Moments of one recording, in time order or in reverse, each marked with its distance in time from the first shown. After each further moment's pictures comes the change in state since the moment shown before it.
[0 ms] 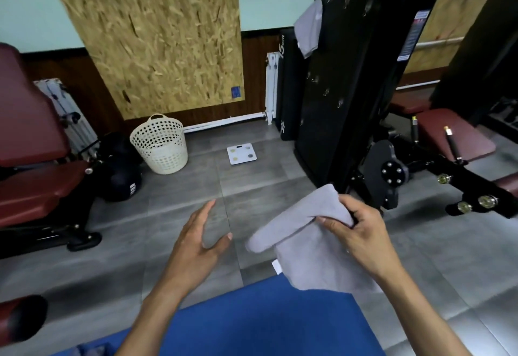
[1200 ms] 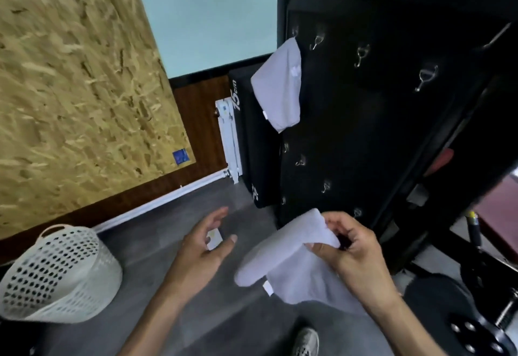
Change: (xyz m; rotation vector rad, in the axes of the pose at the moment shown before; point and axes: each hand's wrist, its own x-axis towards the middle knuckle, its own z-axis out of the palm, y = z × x) left_hand 0.873 0.052 0.138 -0.190 -0.245 0.066; right_hand 0.770 0.189 -0.040 0.115 0.221 0.174
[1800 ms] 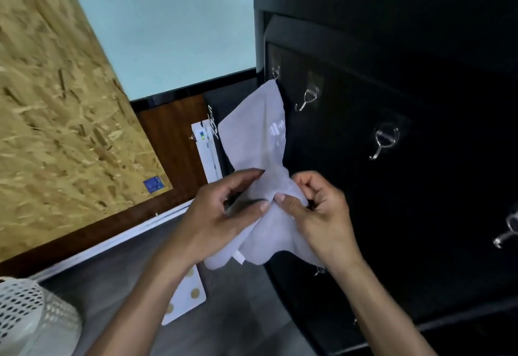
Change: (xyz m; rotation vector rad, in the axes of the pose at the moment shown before) left_hand 0.322 0.149 0.061 -0.023 -0.193 0.295; right_hand 0.348 -0.012 -0.030 0.160 0.024 -0.105
